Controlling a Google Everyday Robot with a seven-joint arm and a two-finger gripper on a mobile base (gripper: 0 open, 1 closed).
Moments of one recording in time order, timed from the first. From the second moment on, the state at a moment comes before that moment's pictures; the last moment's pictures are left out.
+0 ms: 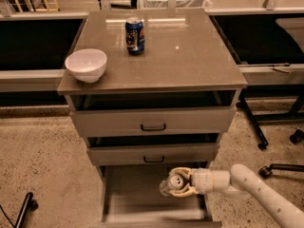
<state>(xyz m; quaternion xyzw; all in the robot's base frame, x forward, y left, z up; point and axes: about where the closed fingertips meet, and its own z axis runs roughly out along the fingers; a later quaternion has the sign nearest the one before) 0.491 -0.095 0.438 -0.55 0.50 0.40 0.54</state>
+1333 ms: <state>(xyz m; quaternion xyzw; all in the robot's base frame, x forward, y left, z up) 0.490 -0.149 0.588 -0.53 0.38 0.44 0.61</state>
